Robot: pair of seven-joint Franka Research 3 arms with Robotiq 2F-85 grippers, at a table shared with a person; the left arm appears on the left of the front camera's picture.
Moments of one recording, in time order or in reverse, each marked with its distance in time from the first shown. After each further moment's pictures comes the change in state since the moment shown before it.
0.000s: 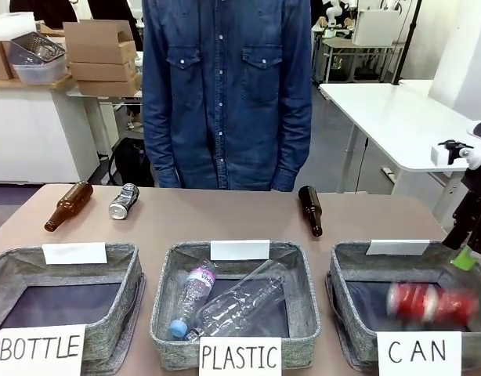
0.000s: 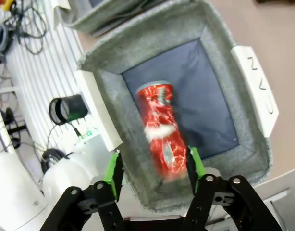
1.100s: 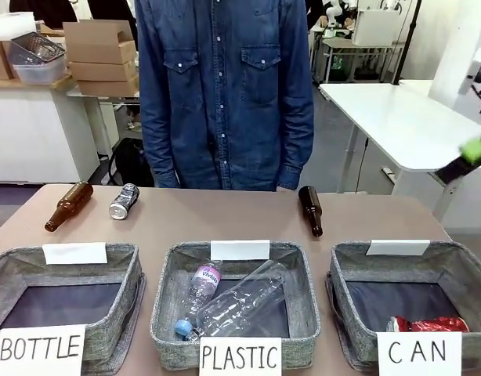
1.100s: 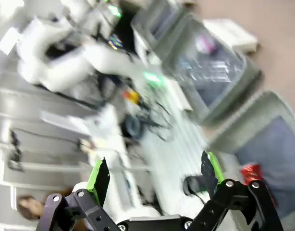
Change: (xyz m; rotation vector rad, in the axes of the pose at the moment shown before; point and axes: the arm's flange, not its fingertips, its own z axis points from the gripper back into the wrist) left arm 0.000 0.000 0.000 0.000 0.000 0.000; right arm 0.009 -0.030 0.085 0.637 -0.522 -0.380
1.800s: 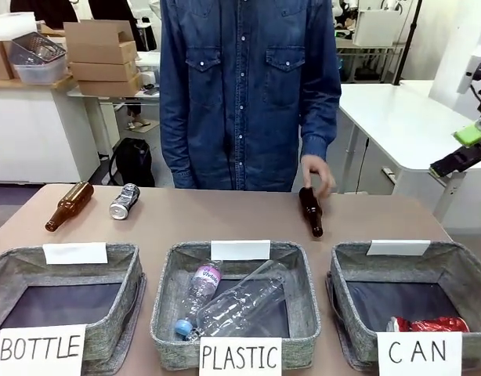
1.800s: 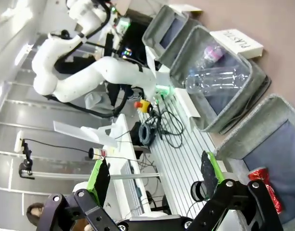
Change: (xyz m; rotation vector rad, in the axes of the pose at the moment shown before) left arm 0.000 0.000 0.000 0.000 0.000 0.000; right arm 0.004 0.002 -0.005 0.000 0.000 -0.016
